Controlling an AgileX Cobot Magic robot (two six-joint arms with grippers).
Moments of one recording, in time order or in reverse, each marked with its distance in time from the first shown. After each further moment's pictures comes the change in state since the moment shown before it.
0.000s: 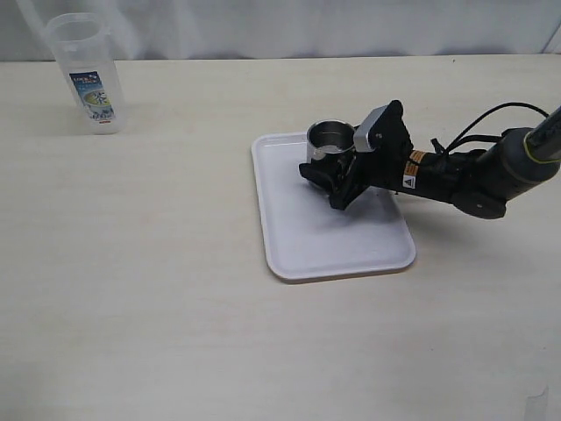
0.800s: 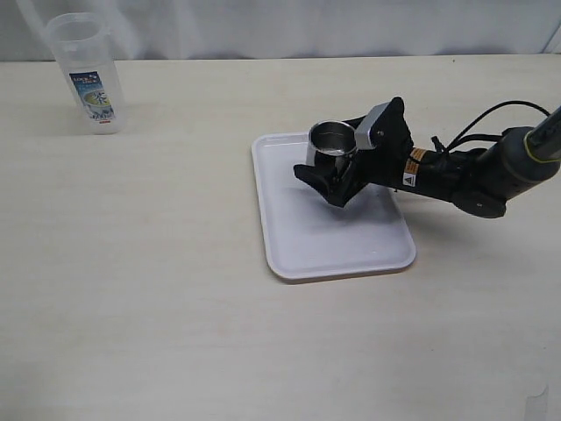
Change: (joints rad) left arm 0.000 0.000 0.000 0.000 0.000 0.000; right arm 0.000 0.000 0.000 0.004 -0.025 0.000
